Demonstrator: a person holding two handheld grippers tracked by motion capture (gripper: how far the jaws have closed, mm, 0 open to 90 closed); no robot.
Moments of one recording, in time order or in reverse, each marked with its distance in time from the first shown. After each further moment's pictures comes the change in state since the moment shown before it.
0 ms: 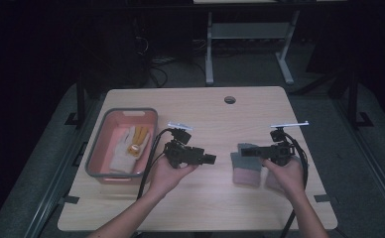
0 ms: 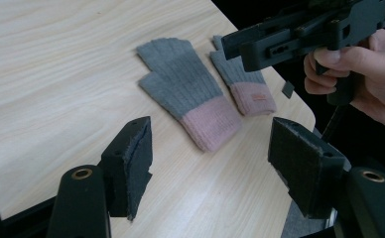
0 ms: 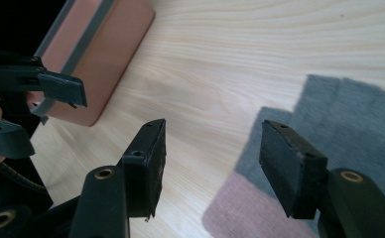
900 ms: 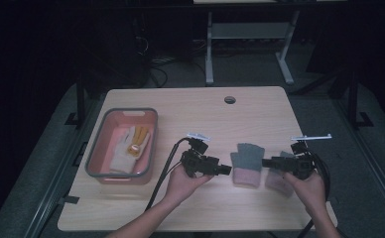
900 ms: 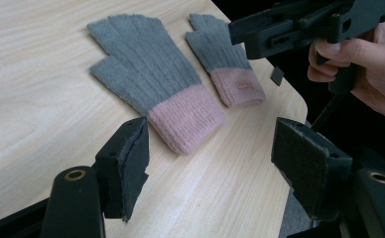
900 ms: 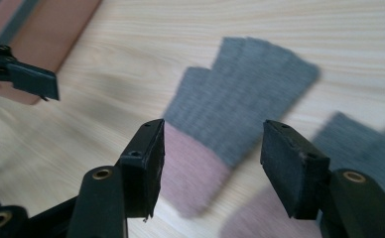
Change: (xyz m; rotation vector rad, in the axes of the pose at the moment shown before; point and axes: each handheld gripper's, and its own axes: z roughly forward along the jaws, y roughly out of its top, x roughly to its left) left arm -0.012 -0.014 0.046 0.033 -0.060 0.016; right arm -0.032 -0.037 -0.037 -0.022 -0.148 -0.037
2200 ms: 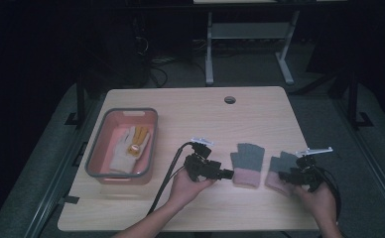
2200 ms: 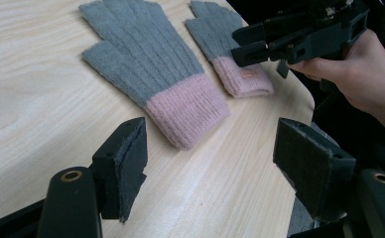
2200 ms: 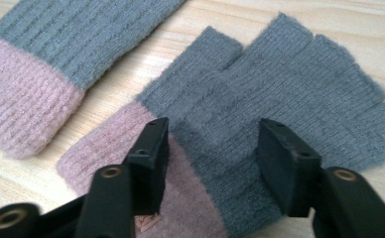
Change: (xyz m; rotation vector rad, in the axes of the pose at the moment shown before) left arm 0.001 -0.008 0.013 0.014 0.009 -0.002; right arm -0.031 -0.036 0.004 0.094 -0.346 -0.098
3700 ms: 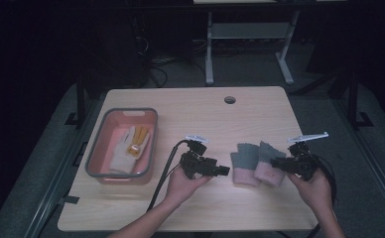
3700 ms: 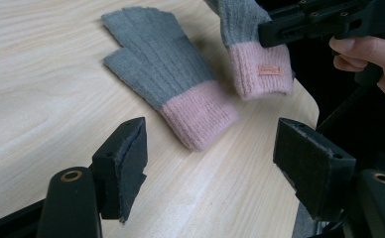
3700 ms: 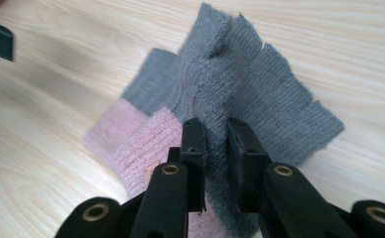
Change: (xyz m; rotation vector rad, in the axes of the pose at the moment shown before) left arm 0.008 0.002 -0.011 -0.021 0.018 -0.018; right arm 0.036 0.042 -0.031 -0.059 0.139 -0.086
